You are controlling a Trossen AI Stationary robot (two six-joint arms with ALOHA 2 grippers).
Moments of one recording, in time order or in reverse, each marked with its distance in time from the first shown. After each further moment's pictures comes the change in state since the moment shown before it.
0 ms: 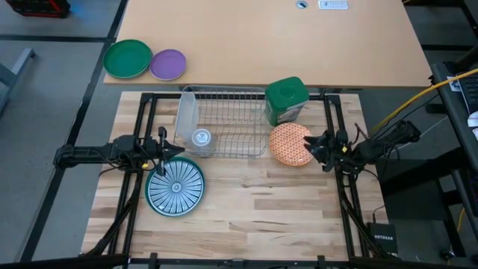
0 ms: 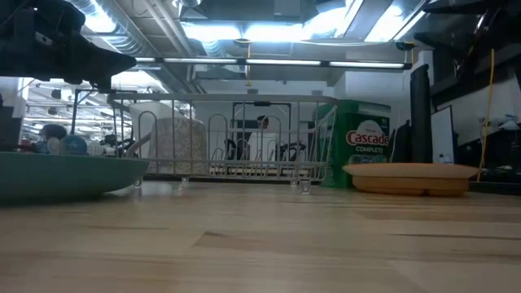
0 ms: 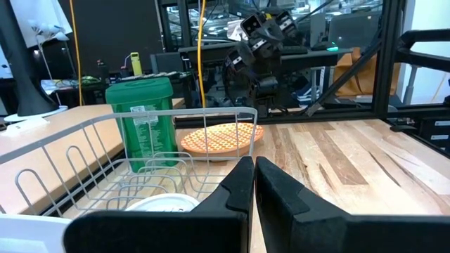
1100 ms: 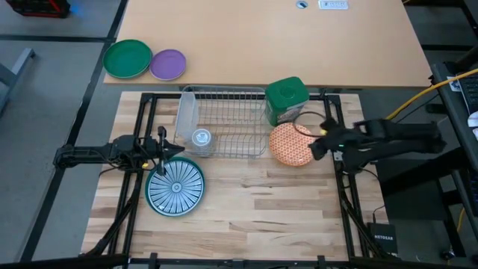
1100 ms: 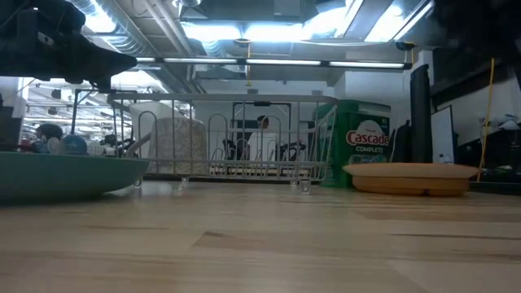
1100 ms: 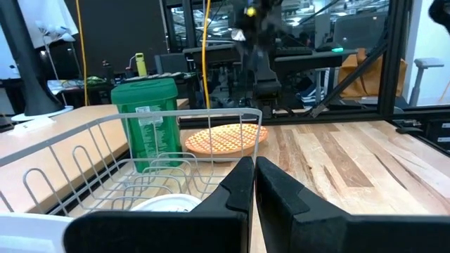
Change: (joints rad) left arm 0.000 0.000 0.000 0.006 -0.018 0.000; right arm -0.430 0.592 0.761 -1.446 -0.450 0.645
